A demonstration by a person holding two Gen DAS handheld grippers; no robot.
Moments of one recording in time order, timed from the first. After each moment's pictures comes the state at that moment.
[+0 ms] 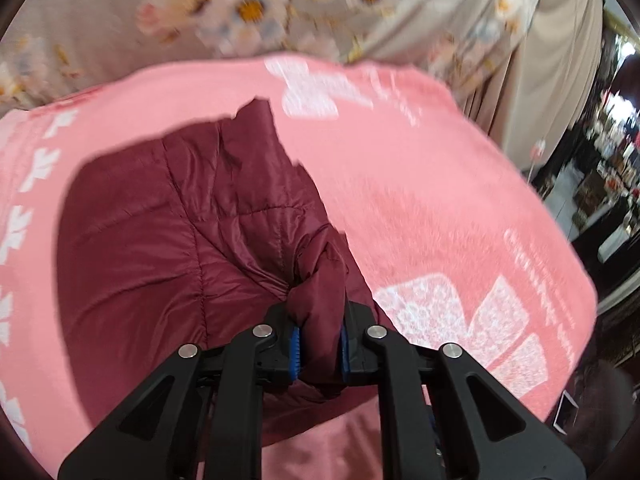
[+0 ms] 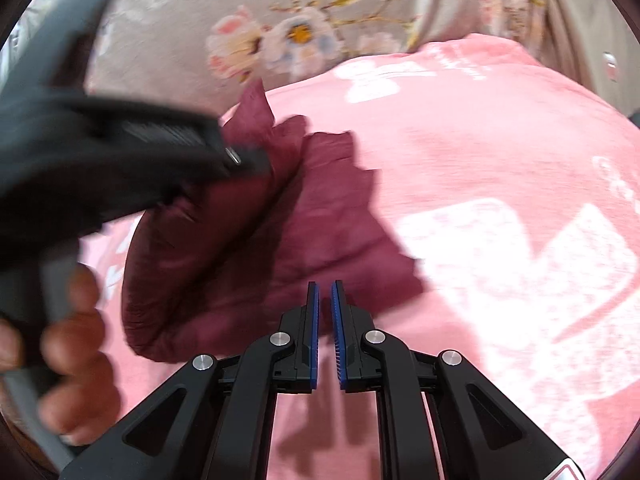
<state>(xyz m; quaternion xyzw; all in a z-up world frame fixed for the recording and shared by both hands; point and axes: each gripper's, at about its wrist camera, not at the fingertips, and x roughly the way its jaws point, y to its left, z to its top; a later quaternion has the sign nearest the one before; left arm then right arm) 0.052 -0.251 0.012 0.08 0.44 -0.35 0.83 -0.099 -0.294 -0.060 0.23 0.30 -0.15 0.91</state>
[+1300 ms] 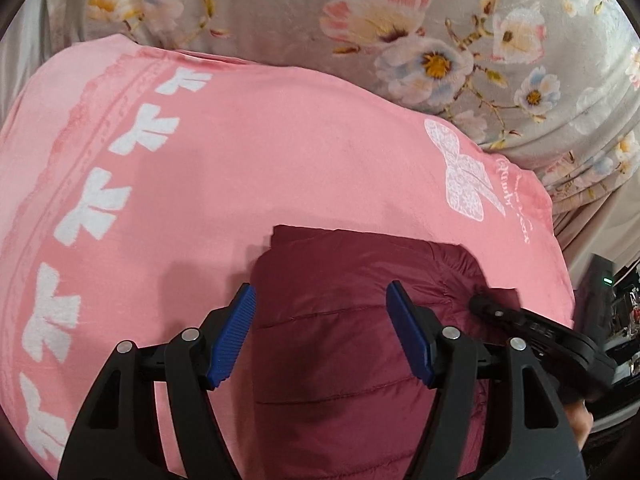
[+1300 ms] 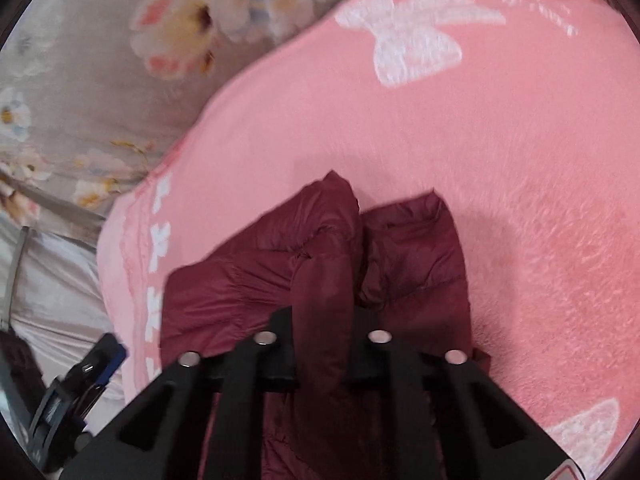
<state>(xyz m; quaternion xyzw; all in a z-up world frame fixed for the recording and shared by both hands) 0.208 -0.117 0.038 -0.07 0.46 -0.20 0.86 0.127 -0.369 -0.008 0.34 0.36 -0.07 0.86</state>
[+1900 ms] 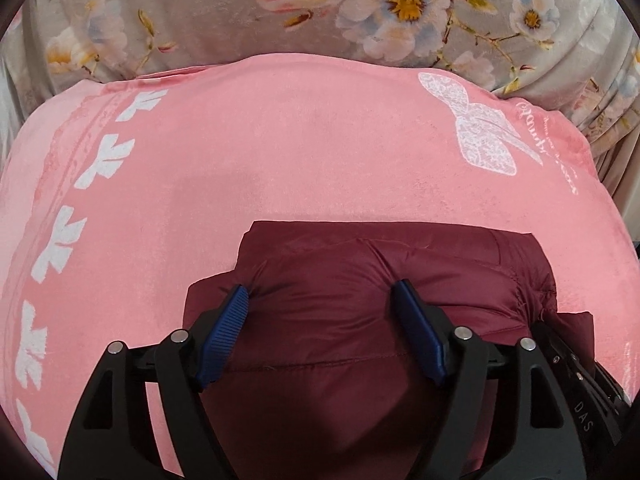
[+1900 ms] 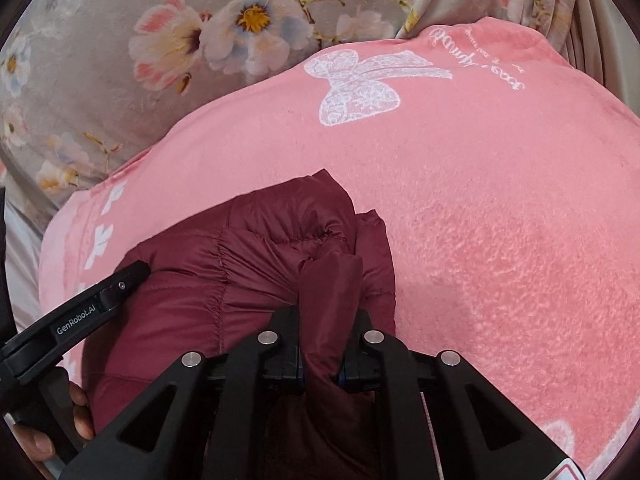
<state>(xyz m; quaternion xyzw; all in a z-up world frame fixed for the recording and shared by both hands) 0.213 -0.220 -0.027 0.05 0.43 -0.16 0.89 0.108 -0.374 -0.060 0.23 0.34 -0.17 0.89</state>
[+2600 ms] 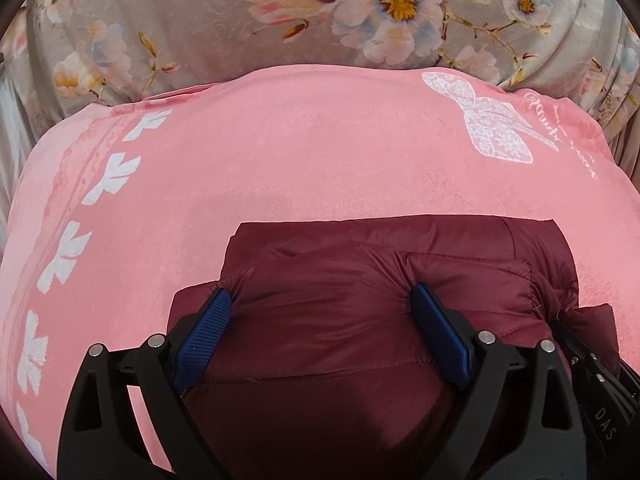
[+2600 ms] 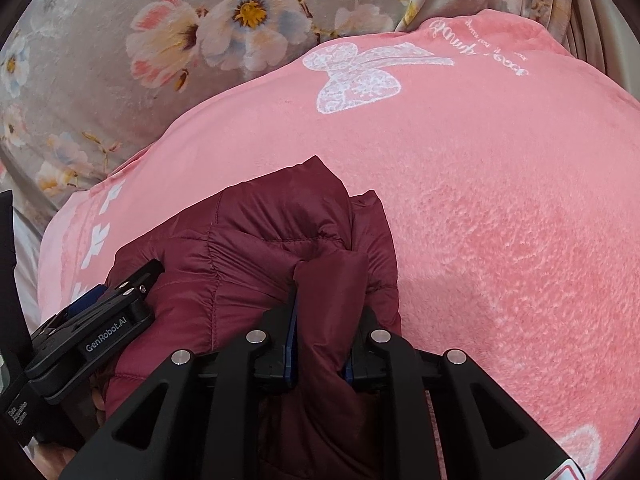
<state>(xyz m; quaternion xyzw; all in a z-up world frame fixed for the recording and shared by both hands) 0.209 -0.235 -0.049 0.09 0.38 -0.14 0.91 0.109 -0.381 -0.080 0.25 0.33 -0.16 0.90</state>
